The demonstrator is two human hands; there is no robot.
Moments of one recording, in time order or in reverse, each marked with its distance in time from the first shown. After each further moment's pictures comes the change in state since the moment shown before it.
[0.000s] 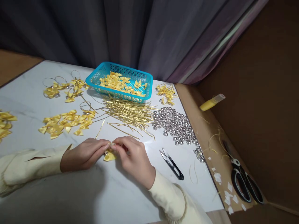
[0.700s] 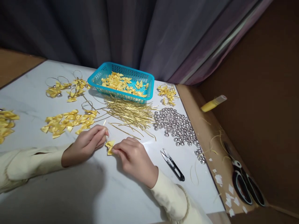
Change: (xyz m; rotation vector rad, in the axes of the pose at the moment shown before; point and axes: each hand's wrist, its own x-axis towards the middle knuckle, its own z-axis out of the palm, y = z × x) left_hand 0.007 0.000 -0.001 -0.744 0.147 -0.651; right_hand 0.002 0.005 -0.004 -0.105 -0.171 -0.144
